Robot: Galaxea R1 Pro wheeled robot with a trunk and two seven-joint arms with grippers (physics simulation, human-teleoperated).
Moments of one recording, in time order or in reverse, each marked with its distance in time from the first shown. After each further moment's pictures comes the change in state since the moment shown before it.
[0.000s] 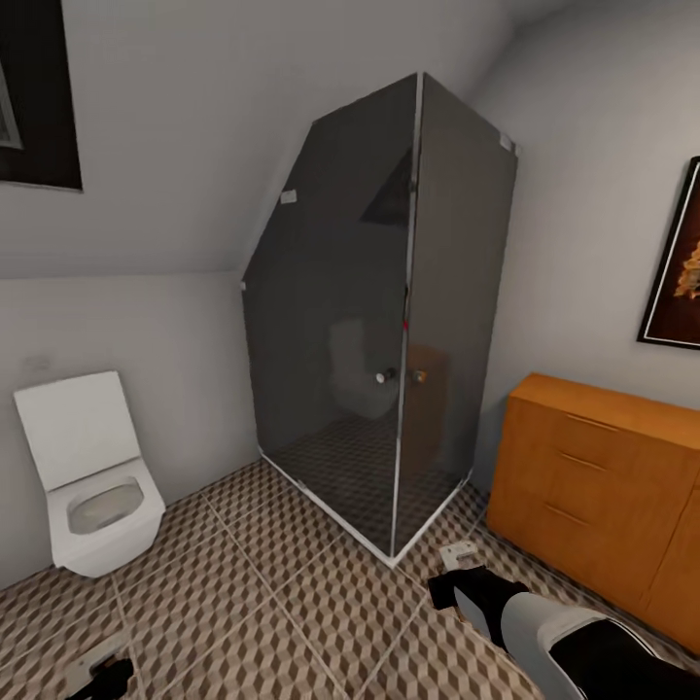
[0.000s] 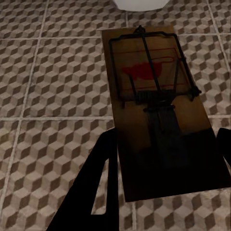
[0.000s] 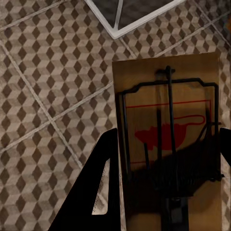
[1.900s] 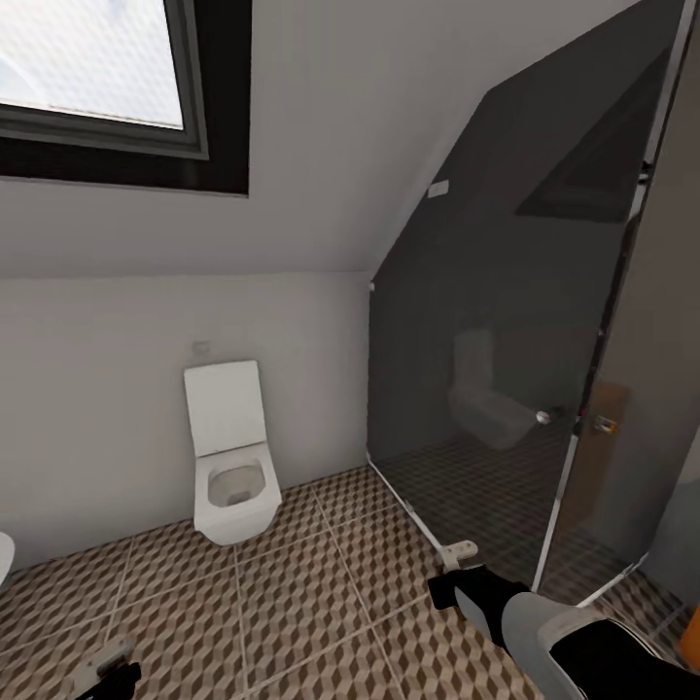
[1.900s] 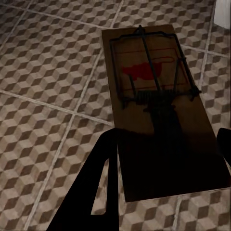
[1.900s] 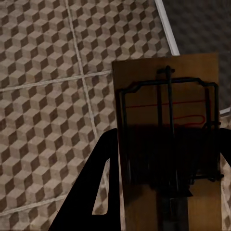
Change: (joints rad) left arm 0.001 -0.001 -0.003 -0.002 -0.015 0.069 -0.051; right arm 0.000 -0.001 0.000 0.000 0.000 0.000 0.004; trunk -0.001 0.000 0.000
